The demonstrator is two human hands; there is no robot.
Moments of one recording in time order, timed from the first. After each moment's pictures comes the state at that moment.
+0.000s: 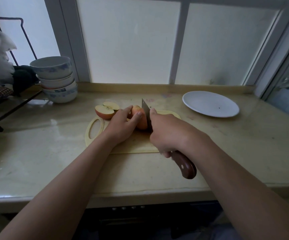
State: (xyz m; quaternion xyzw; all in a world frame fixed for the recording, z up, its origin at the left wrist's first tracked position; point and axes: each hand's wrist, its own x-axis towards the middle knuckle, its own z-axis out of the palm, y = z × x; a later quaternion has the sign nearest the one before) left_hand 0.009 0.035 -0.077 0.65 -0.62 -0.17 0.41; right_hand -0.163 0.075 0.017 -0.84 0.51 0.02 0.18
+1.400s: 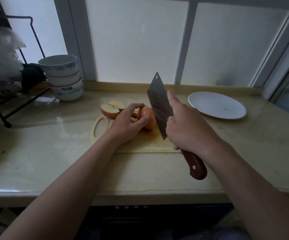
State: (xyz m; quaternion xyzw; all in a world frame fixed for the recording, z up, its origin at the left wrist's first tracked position) left_hand 0.011 0.042 -0.075 0.62 -0.60 -0.23 0.44; right_hand -0.188 0.074 0.010 -0.81 0.51 -0.20 0.22
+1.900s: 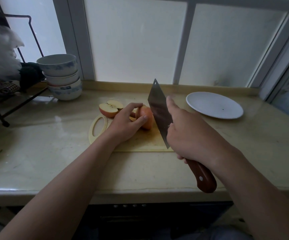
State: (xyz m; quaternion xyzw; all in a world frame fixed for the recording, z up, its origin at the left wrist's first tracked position) left_hand 0.009 0.041 -0.075 0.63 -0.60 -0.24 0.44; right_hand -0.197 0.096 0.021 -0.82 0.52 -0.12 0.20
